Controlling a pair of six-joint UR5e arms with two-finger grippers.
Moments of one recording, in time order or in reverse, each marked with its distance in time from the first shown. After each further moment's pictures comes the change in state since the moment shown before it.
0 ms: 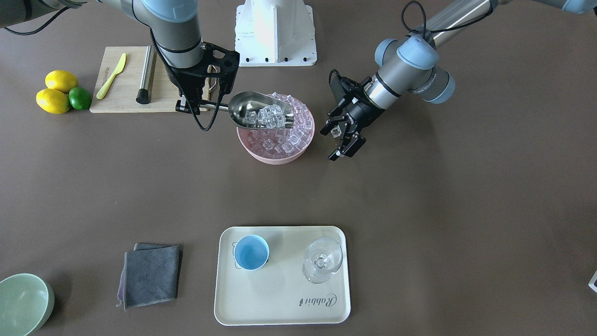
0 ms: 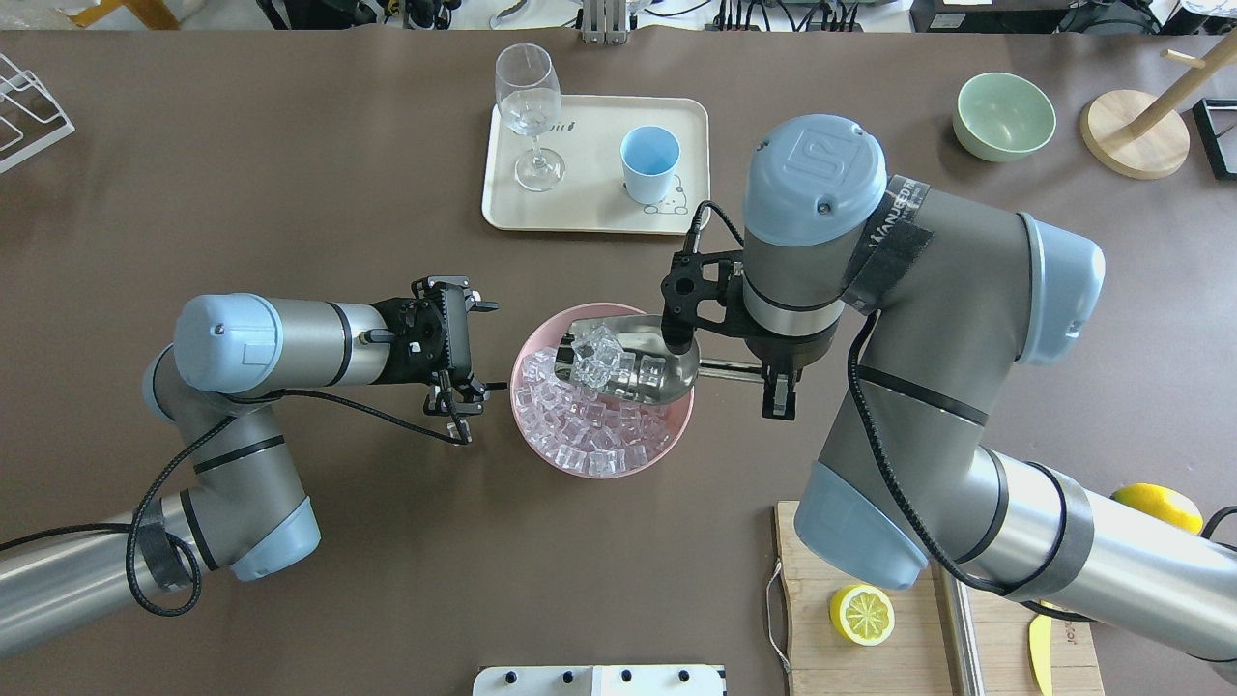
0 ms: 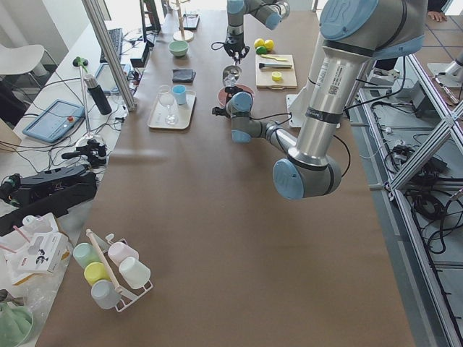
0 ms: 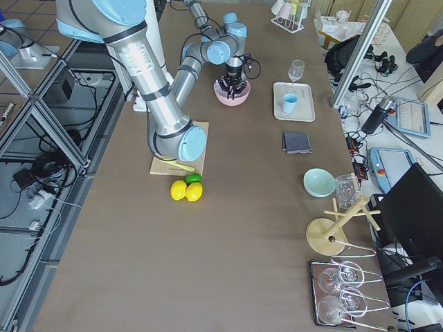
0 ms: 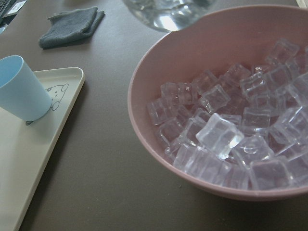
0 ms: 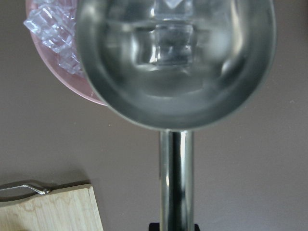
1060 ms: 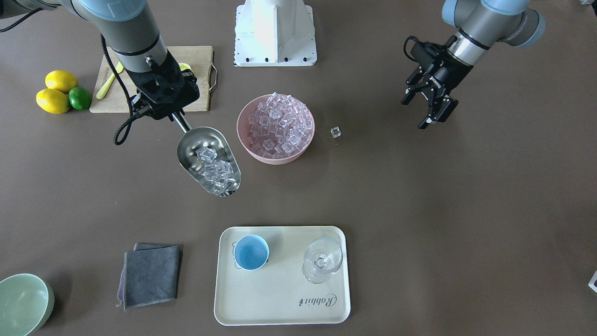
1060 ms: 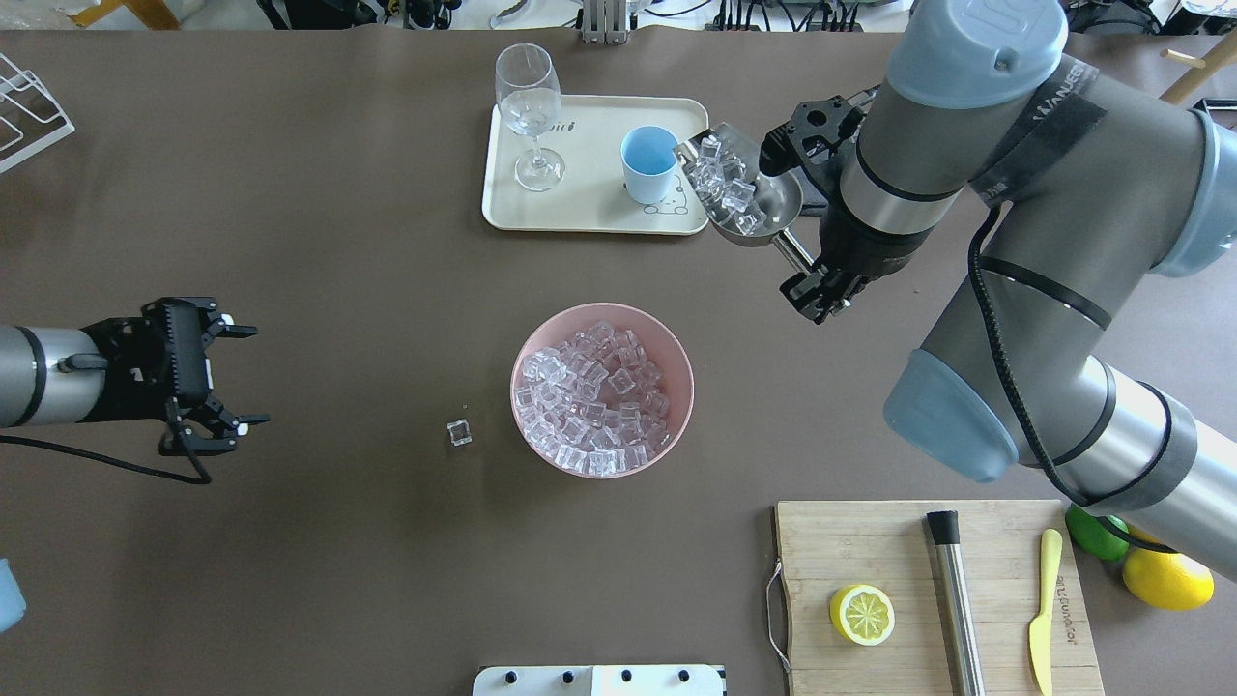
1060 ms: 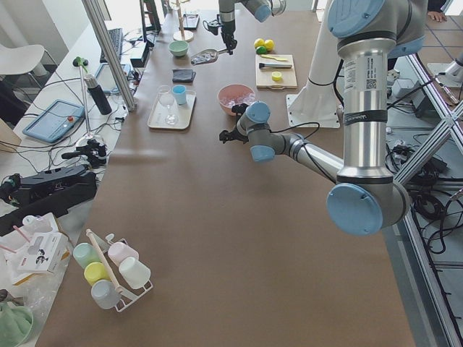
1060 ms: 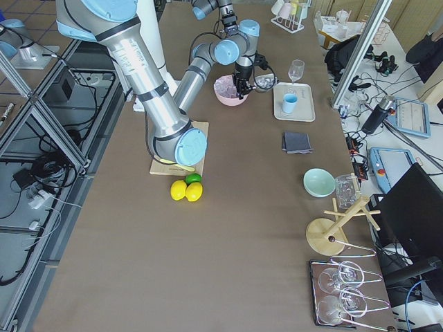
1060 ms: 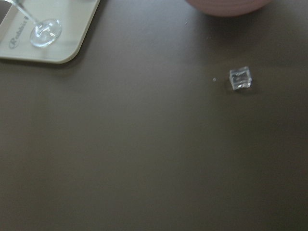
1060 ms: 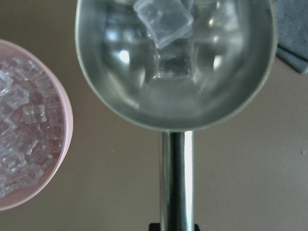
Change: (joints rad) left arm -0.121 0.478 -0.405 0.200 -0.061 0.005; right arm 0.135 -0.021 0.000 0.021 0.111 0.737
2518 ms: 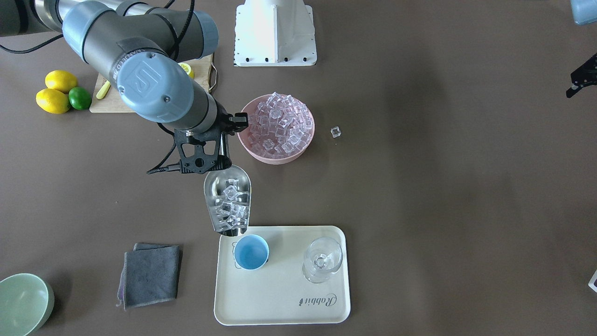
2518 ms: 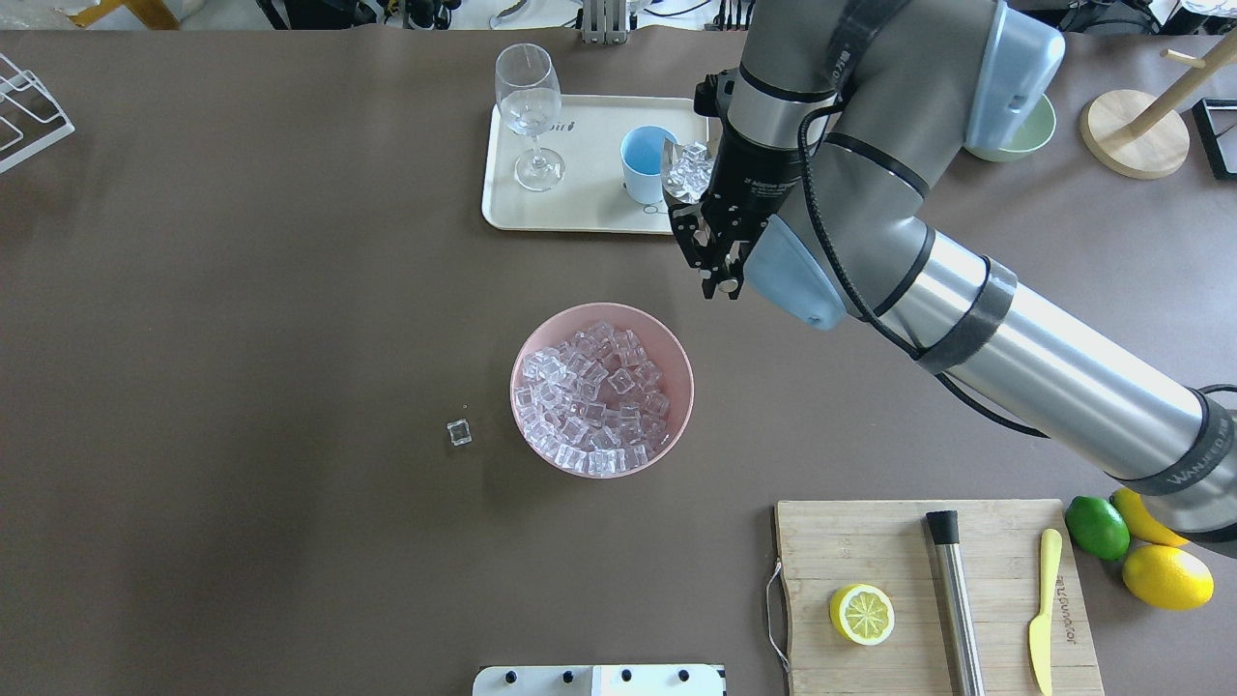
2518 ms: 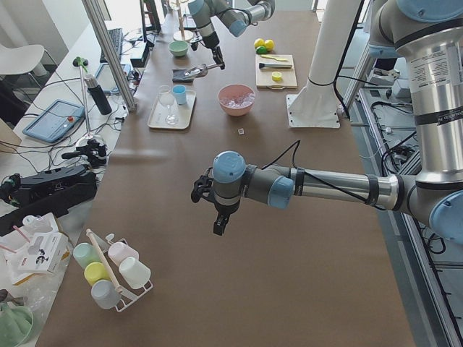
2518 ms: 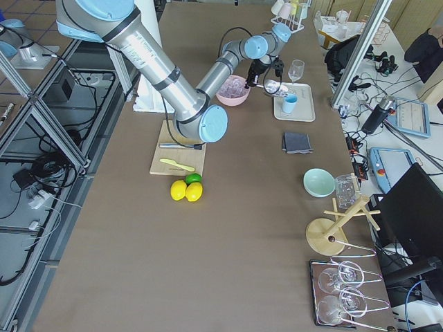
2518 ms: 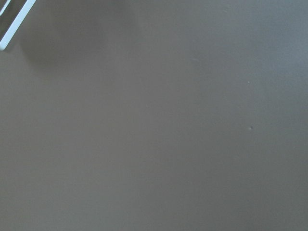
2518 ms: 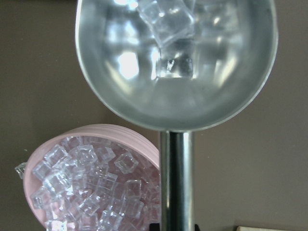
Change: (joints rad) left arm -0.758 0.147 0.108 0.661 -0.512 -0.123; right arm 0.053 0.269 -0.436 0.004 0.376 0.346
